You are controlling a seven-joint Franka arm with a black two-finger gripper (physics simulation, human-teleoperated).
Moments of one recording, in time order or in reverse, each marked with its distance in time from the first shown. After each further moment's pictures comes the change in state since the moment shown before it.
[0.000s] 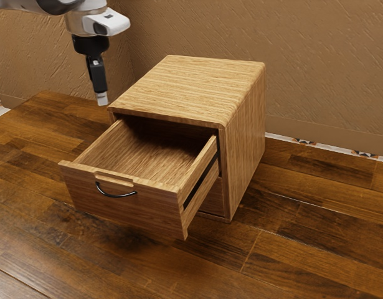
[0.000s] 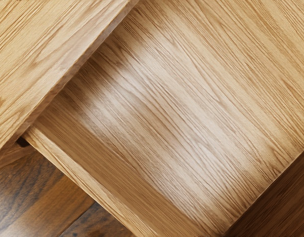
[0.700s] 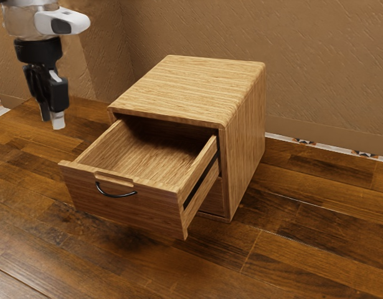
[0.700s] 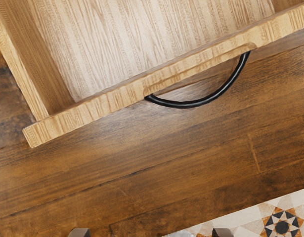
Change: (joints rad) arm 0.264 -0.468 -0.188 -0.344 -0.178 -0.226 -0.474
